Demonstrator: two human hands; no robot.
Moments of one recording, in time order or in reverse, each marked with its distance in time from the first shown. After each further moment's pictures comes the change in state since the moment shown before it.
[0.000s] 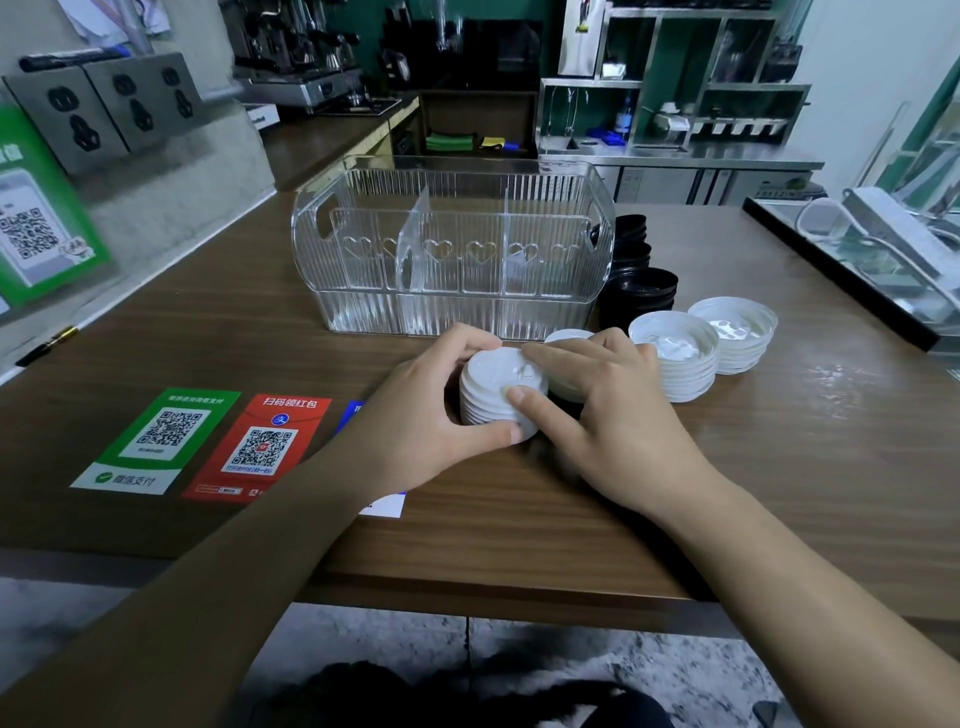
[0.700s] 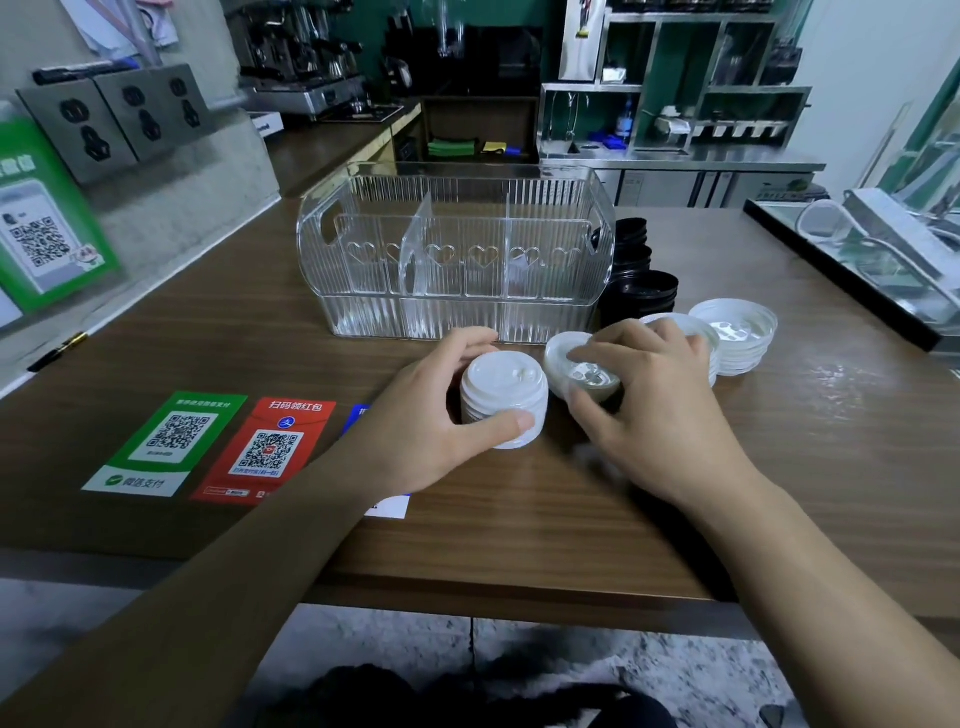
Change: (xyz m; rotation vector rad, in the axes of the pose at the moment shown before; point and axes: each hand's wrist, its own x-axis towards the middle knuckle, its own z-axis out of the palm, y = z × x) left_hand -0.003 0.002 -0.001 -0.003 0.011 -0.056; right_hand -0.001 0.023 -0.017 -0.148 0.094 0.024
